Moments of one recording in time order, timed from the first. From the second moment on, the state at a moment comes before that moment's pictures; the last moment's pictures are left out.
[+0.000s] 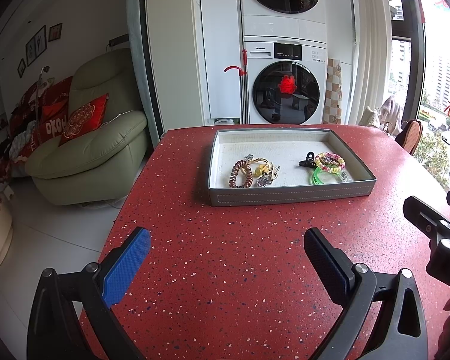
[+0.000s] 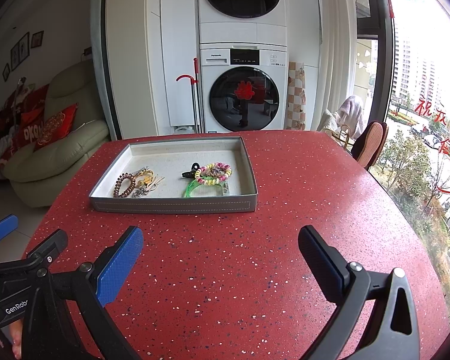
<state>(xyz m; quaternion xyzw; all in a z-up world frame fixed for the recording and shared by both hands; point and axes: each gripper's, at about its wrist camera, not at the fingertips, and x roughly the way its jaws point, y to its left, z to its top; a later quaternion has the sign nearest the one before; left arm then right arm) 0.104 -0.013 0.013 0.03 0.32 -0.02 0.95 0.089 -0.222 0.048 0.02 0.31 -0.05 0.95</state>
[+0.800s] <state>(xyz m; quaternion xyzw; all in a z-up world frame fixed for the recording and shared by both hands) 0.103 -0.014 0.012 0.03 0.32 -0.02 0.95 0.089 -0.222 0.048 0.02 0.31 -0.05 0.95</state>
